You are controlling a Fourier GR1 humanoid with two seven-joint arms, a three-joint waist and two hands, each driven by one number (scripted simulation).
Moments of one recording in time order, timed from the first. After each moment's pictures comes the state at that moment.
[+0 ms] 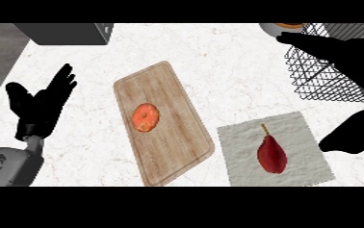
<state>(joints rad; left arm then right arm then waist) -0.21 0.54 -0.19 -1.36 0.41 0.21 0.13 -0.62 -0.83 0.24 -1.89 -0.03 0.55 0.65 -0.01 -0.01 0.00</state>
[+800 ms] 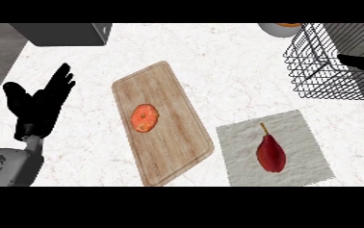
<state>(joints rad) -0.20 0.50 -0.13 -1.37 0.36 0.19 0.15 -0.30 -0.89 -0.15 -1.94 -0.29 0.79 0.50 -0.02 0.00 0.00</state>
